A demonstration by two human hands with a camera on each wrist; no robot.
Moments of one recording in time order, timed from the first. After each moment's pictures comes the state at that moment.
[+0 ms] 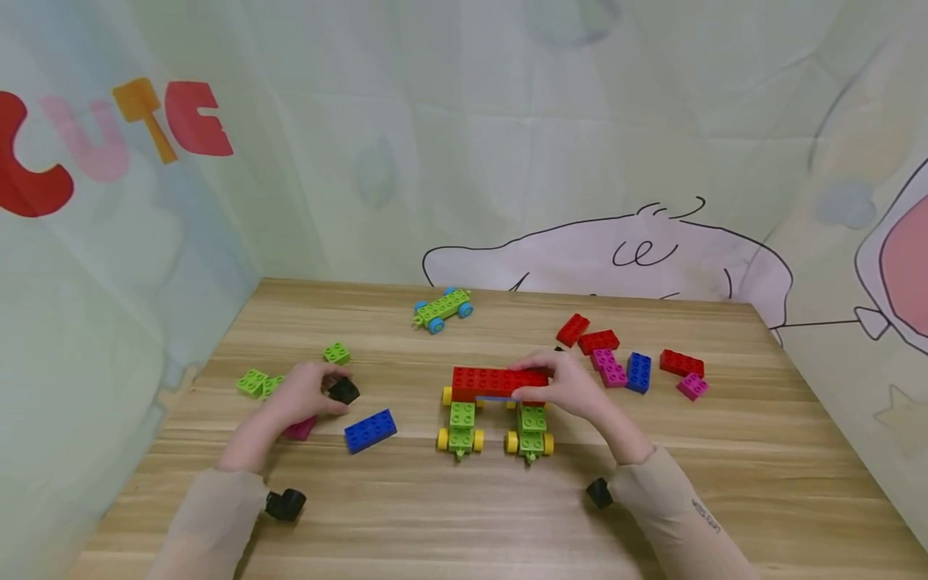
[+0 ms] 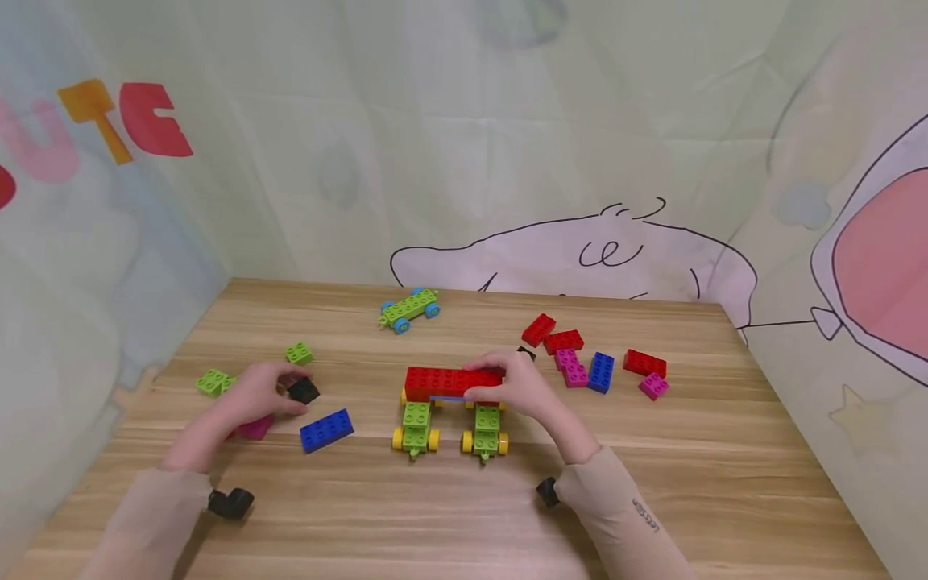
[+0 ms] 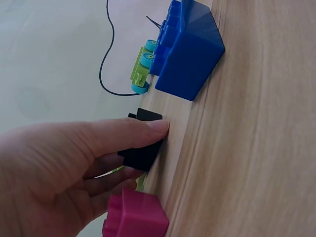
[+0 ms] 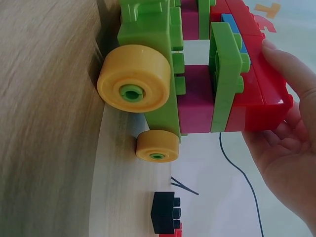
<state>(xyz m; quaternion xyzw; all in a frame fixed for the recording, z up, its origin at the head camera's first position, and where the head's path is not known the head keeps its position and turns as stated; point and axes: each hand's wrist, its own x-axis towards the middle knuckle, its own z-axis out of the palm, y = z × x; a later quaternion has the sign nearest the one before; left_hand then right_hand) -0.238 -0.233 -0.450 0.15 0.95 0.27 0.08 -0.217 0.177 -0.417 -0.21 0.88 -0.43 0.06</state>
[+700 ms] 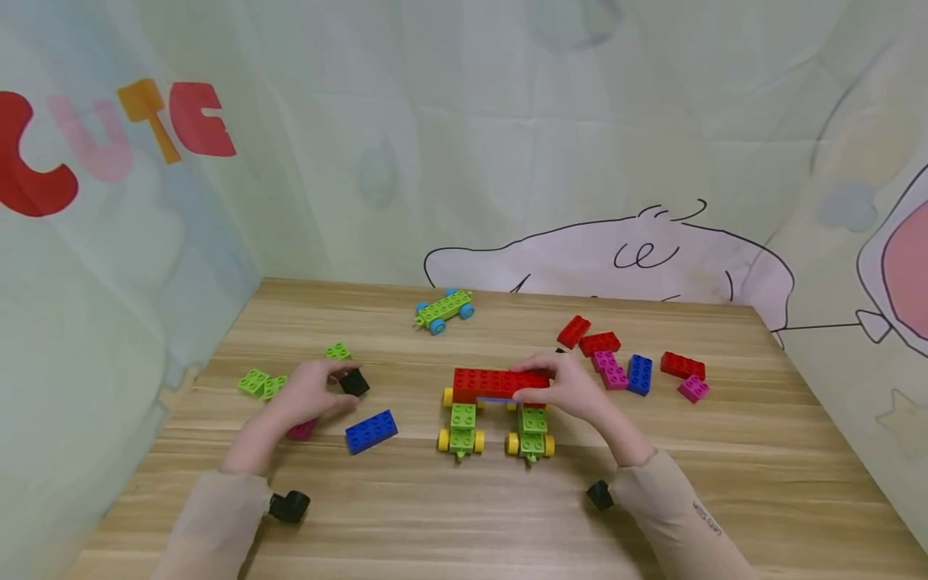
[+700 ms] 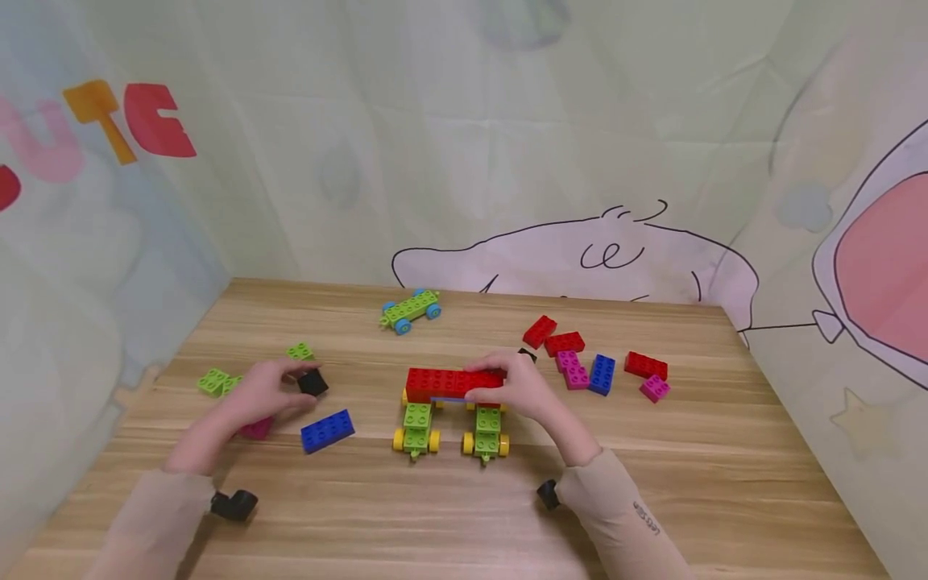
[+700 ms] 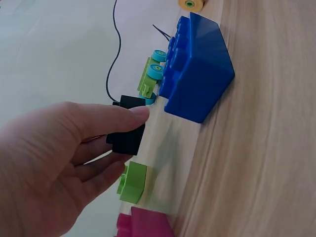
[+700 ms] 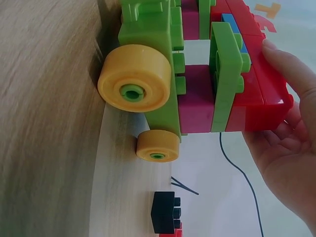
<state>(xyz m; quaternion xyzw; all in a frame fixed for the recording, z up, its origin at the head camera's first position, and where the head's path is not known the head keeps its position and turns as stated) -0.233 -0.223 -0.443 0.16 0.94 0.29 0.06 -0.217 0.178 -0.418 -0.21 0.88 -0.43 0.06</state>
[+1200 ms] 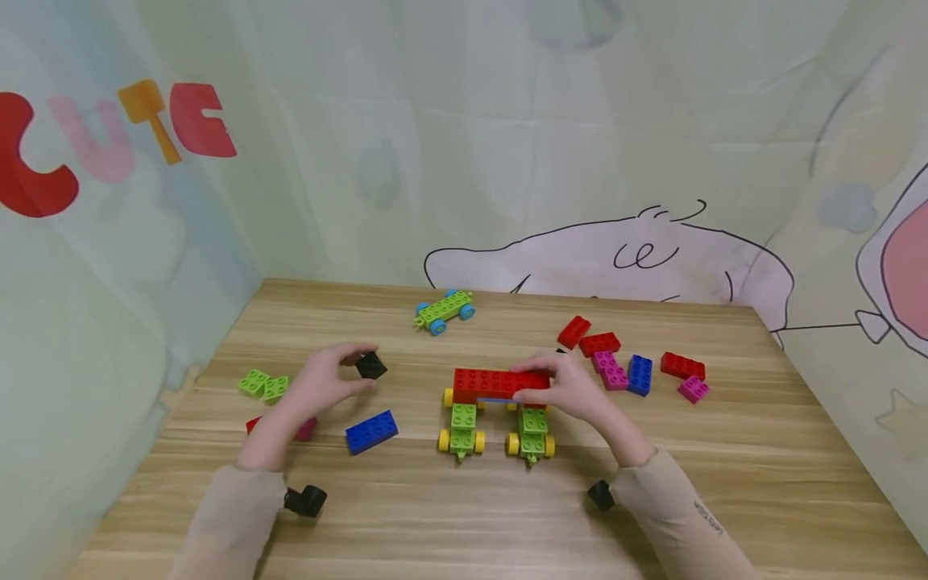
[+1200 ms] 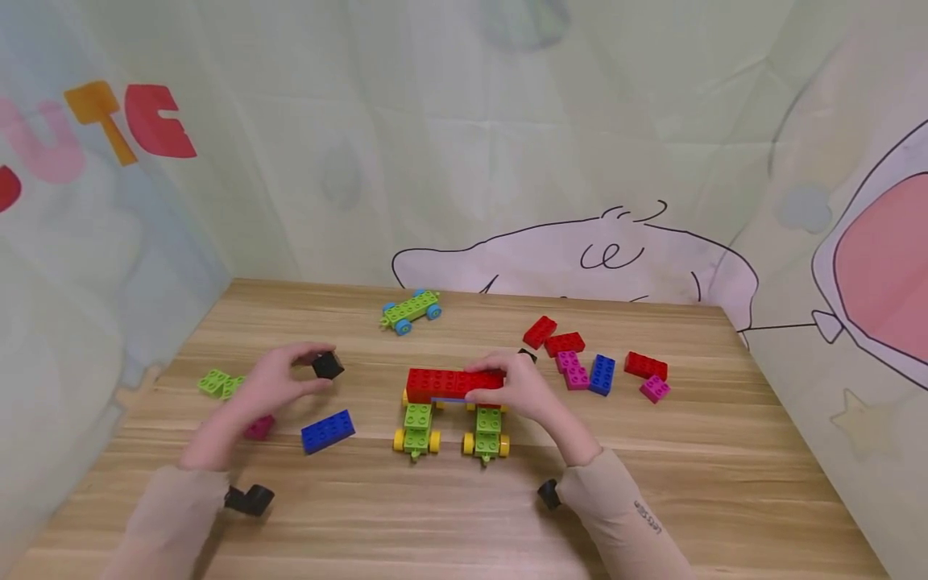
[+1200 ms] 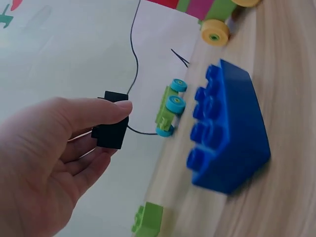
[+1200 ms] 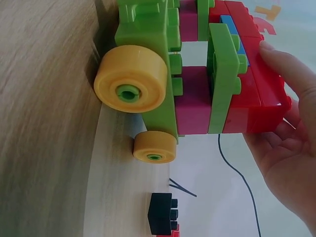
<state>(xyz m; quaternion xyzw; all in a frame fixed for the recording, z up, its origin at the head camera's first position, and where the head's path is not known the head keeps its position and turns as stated) -0.231 -0.202 -0.427 0.18 0.92 0.34 0.00 -0.215 0.178 -0.416 -0.23 0.88 -0.41 0.04</state>
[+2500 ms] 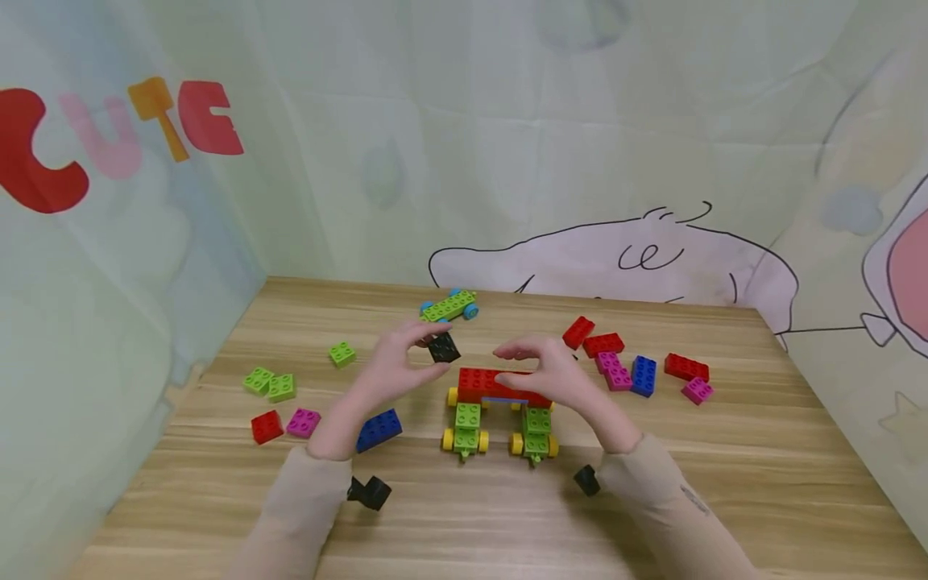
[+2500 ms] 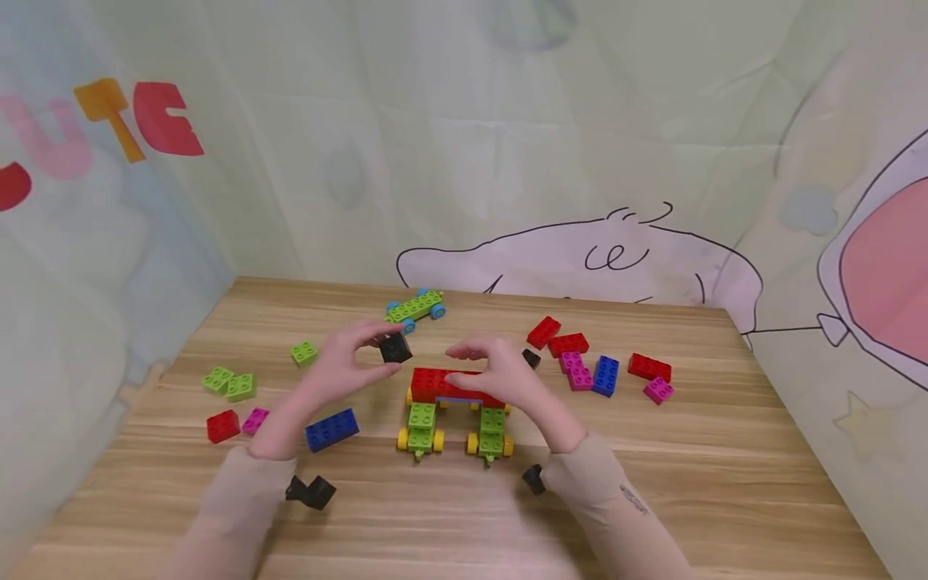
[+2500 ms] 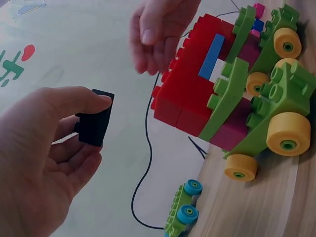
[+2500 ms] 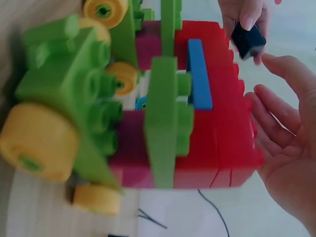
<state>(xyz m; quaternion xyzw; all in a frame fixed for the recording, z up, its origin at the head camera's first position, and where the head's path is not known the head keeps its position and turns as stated) -0.227 -0.117 -0.394 0.29 0.86 0.42 -0.08 -0.224 0.149 -0.393 -0.28 0.87 -0.40 0.01</state>
